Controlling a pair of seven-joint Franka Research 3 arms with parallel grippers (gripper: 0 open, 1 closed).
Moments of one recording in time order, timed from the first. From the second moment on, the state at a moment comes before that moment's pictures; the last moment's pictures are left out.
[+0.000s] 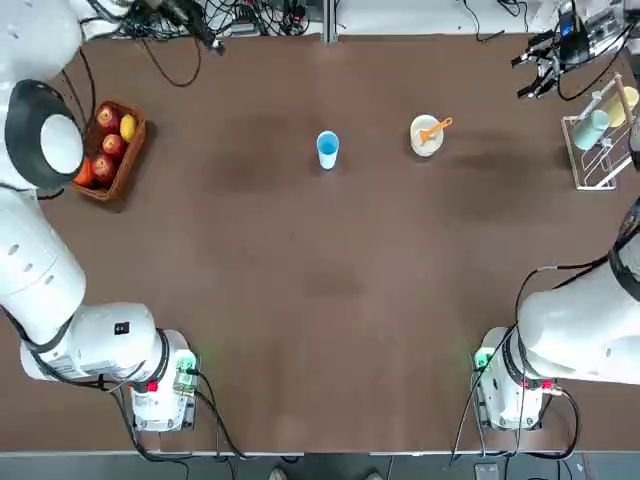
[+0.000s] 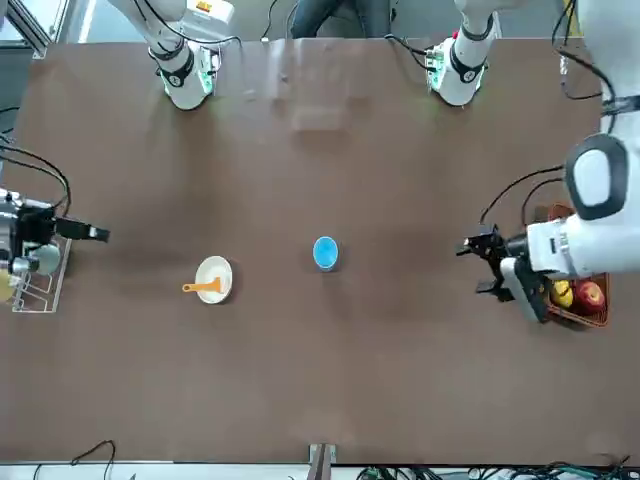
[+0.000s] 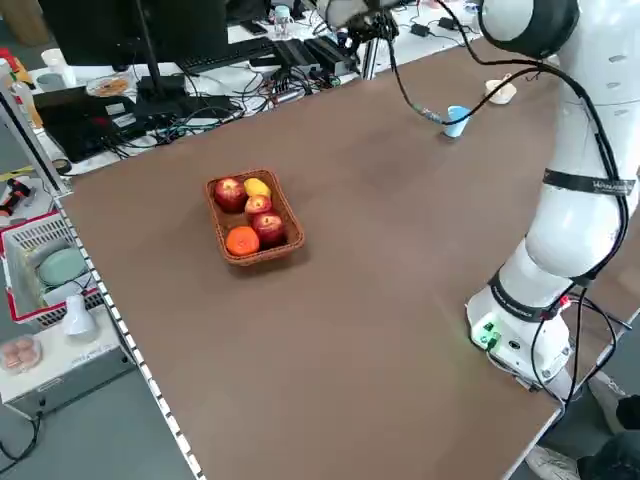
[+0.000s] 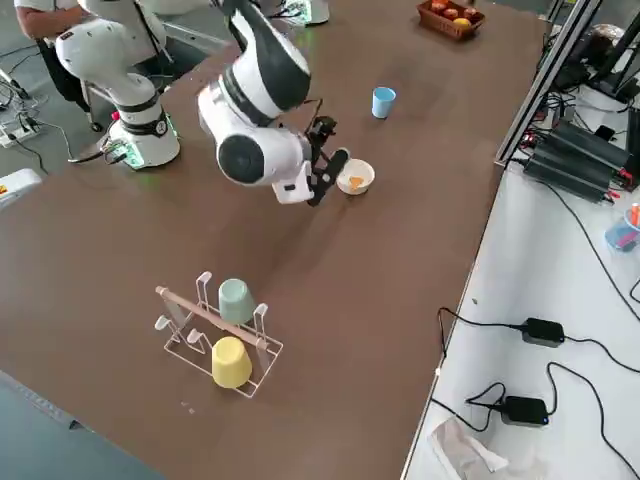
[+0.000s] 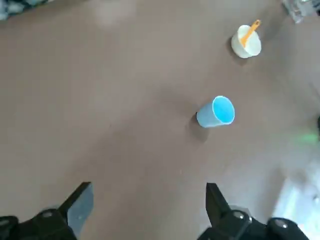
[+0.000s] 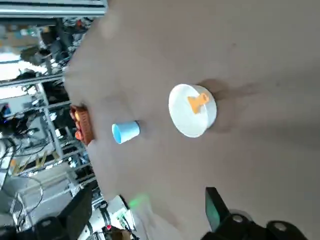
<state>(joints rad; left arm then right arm) 0.10 0.42 -0.24 -1.60 -0.62 1.96 0.99 -0.26 0.37 -0.15 -1.79 0.92 1.56 -0.54</state>
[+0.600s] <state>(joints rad) 0.10 0.59 -0.32 -1.66 -0.73 2.12 1.60 -0.22 0.55 -0.12 -1.79 1.03 1.61 -0.80</state>
